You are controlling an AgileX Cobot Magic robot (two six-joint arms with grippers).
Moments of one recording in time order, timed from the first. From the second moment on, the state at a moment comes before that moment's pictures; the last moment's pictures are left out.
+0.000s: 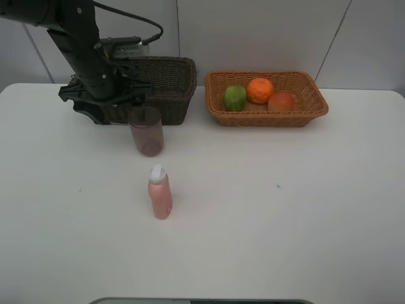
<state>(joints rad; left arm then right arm) -0.38 1.92 -1.29 0.03 0.74 -0.43 0.00 0.00 -0.52 -0.07 1.06 0.04</state>
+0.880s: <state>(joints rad) -0.38 2.00 -1.26 0.03 0.67 -0.43 0.00 0.00 -0.52 -0.07 1.06 0.04</state>
